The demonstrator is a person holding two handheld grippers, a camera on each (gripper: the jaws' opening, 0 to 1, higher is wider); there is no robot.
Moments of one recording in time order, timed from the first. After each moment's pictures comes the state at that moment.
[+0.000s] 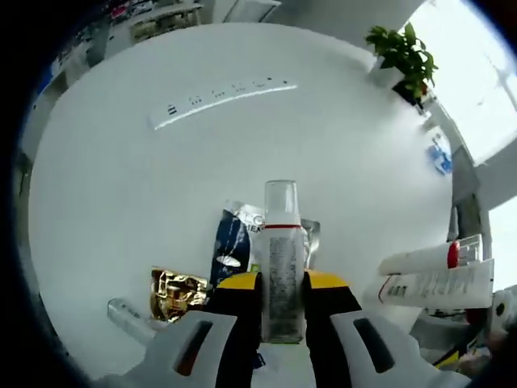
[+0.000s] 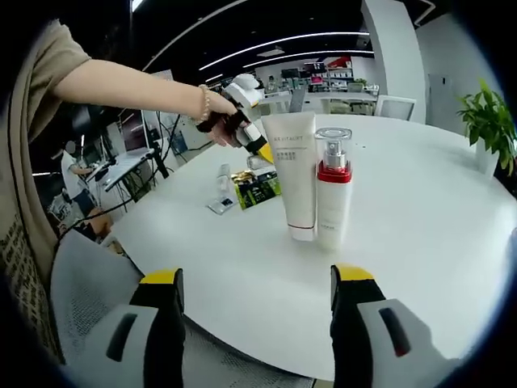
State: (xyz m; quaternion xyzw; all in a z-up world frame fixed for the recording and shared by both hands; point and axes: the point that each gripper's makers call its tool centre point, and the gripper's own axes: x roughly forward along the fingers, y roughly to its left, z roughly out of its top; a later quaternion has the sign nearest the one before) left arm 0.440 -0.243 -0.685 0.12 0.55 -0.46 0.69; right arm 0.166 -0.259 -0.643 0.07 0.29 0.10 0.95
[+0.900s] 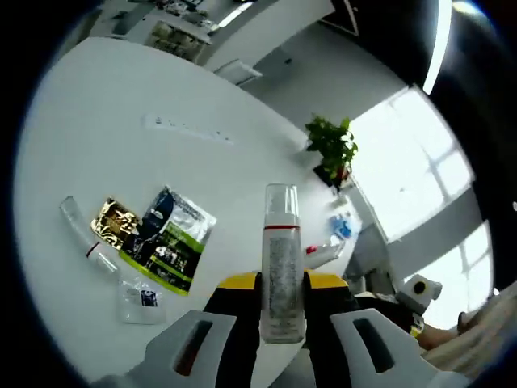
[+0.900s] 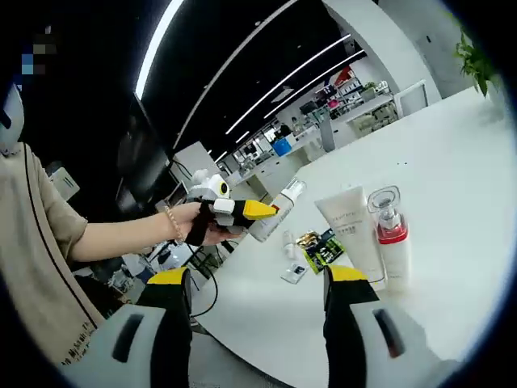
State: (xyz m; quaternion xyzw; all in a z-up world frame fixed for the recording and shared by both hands) left arm 0.329 -0.199 -0.560 -0.17 0.45 -0.58 0.65; right arm 0.201 -0.223 -0.538 0.27 0.13 0.20 0.93
